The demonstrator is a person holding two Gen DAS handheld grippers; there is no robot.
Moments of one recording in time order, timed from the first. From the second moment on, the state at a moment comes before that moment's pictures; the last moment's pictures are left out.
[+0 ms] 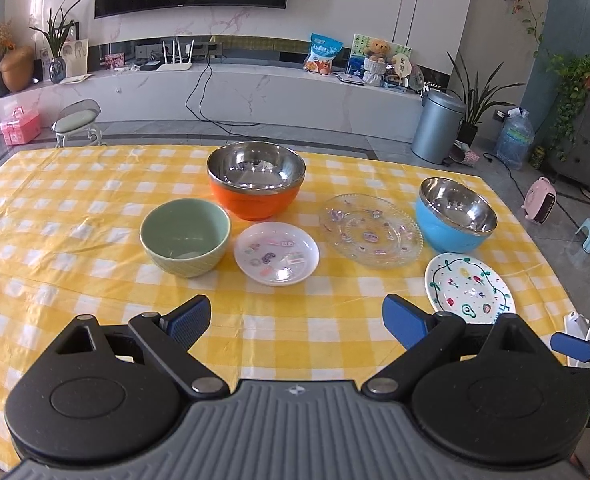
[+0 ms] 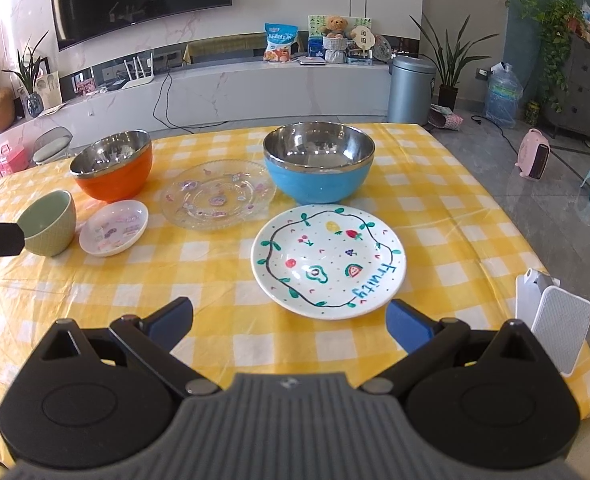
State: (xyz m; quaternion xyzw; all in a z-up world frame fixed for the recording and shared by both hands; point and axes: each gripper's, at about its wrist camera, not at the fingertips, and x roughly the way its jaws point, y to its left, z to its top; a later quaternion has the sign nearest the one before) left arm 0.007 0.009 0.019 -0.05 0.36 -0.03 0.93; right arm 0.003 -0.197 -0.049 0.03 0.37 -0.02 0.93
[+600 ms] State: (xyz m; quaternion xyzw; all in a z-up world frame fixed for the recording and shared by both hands) left arm 0.009 0.012 0.004 -0.04 0.37 -0.03 0.93; right arm 0.006 -0.199 -0.052 0.03 0.38 -0.02 0.92
